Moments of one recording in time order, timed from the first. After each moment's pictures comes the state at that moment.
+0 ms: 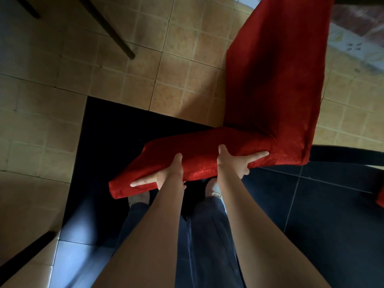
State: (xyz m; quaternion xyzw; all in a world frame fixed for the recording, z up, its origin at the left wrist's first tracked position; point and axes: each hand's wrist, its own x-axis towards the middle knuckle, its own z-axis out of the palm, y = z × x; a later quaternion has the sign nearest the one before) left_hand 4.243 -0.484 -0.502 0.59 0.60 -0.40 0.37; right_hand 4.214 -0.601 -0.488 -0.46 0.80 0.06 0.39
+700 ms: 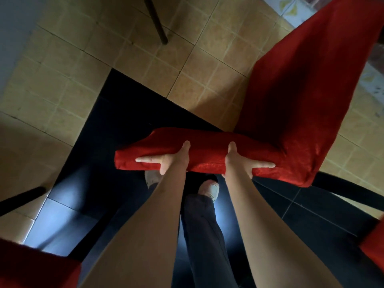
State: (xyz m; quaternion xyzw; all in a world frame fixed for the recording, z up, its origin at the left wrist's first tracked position) left_hand 4.246 -0.479 -0.495 0.61 0.55 -0.43 0.38; right_hand 4.228 -0.610 -0.477 -0.48 0.78 0.12 0.38
